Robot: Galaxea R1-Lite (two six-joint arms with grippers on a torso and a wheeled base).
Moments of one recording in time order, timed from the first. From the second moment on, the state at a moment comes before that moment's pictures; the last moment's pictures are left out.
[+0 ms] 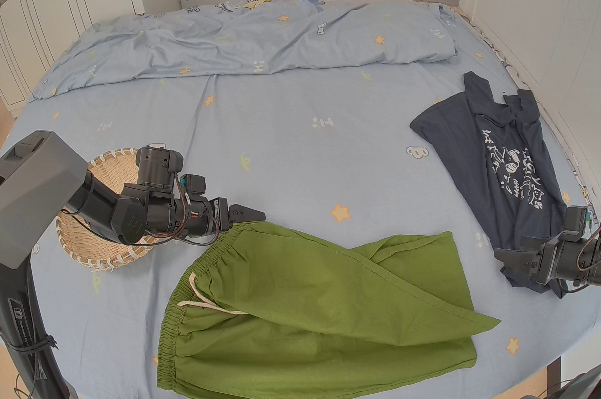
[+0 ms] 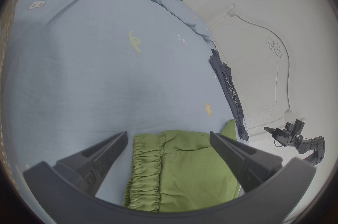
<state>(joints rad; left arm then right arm) -0.22 2.16 -1.10 -0.42 -0.56 -0.32 -0.04 1.31 -0.35 -0.41 0.51 0.02</state>
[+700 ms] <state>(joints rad) -0.20 2.14 -1.08 -0.41 -0.56 -0.32 -0.04 1.31 -0.35 -0.41 0.51 0.02</state>
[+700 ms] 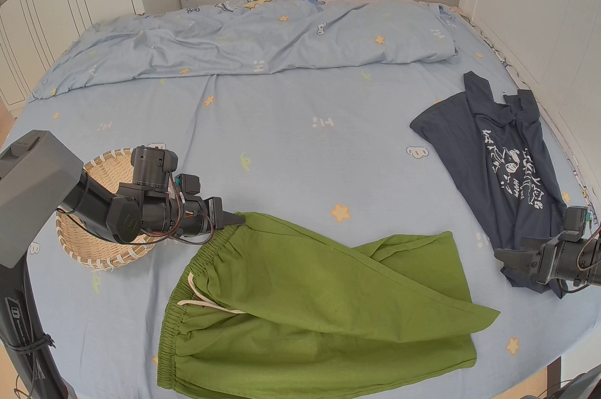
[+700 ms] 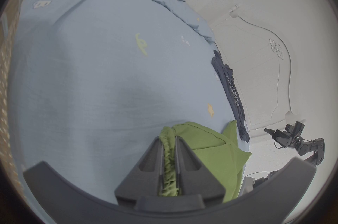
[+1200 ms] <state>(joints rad) -0.18 2.09 -1.08 -0.42 -0.56 -0.32 -0.12 1.38 -0.23 -0.41 0.52 0.02</state>
